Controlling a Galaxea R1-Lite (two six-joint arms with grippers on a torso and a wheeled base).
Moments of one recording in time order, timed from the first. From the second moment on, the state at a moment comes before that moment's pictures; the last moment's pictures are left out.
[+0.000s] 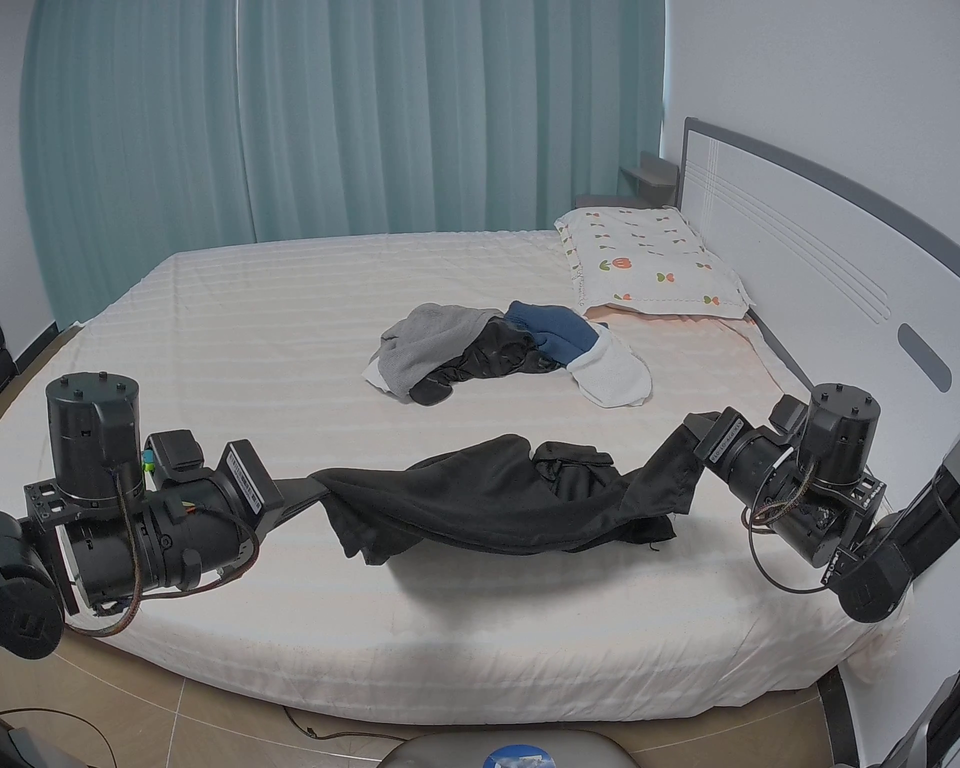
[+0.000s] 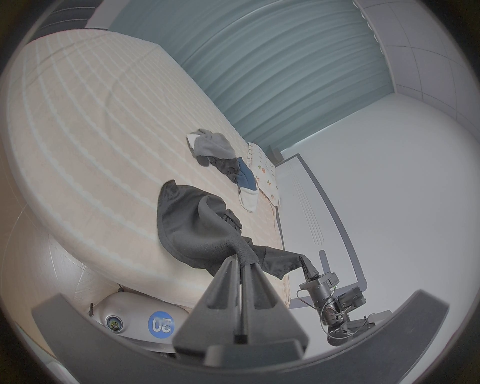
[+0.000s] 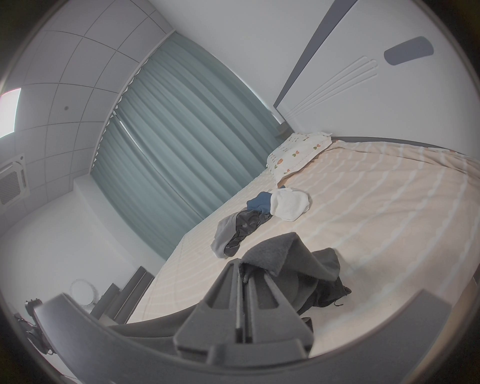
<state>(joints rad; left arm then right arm) -0.45 1.43 -0.56 -0.50 -0.12 -0.99 0.44 1.85 -0.56 -1.20 -0.21 0.72</state>
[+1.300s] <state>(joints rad) -0.37 1.42 -0.56 -0.55 -0.12 -0.99 0.43 1.82 -0.59 -1.22 -0.20 0.73</state>
